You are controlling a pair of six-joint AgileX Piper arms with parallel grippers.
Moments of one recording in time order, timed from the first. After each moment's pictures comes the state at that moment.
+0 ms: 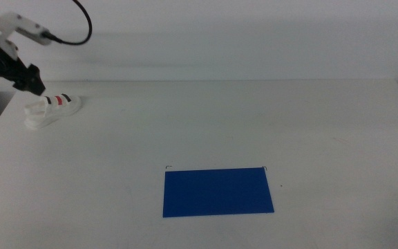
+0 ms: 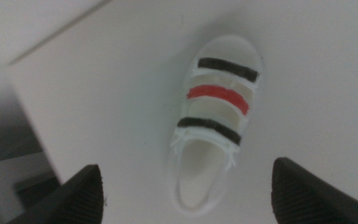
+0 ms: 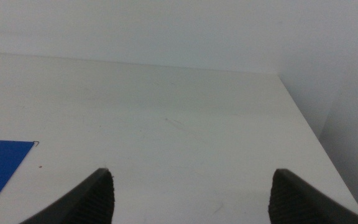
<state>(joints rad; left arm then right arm) 0.26 2.27 -2.14 -0.26 1.09 0.90 -0.01 -0.01 0.03 0.04 0.21 -0.06</state>
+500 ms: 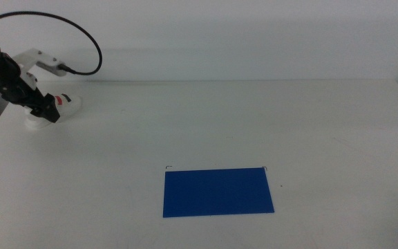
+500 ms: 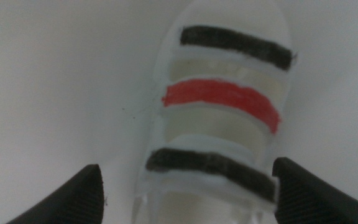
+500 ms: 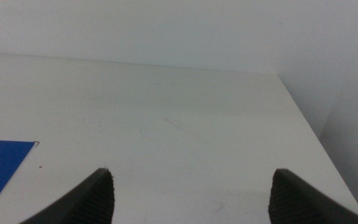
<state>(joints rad) 0.26 2.48 -2.25 -0.28 1.12 0.93 -0.01 -0.01 0.03 0.04 0.21 -0.06</state>
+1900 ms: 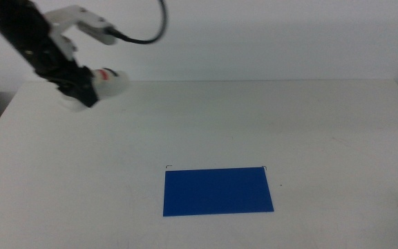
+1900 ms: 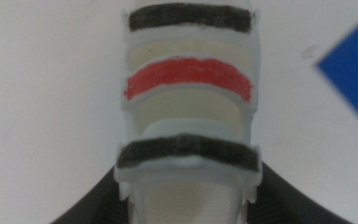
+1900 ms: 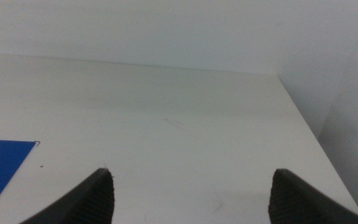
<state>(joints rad) -0.04 1.87 -1.76 -0.23 1.24 0.75 -0.01 -0.01 0.03 0.04 0.21 -0.06</state>
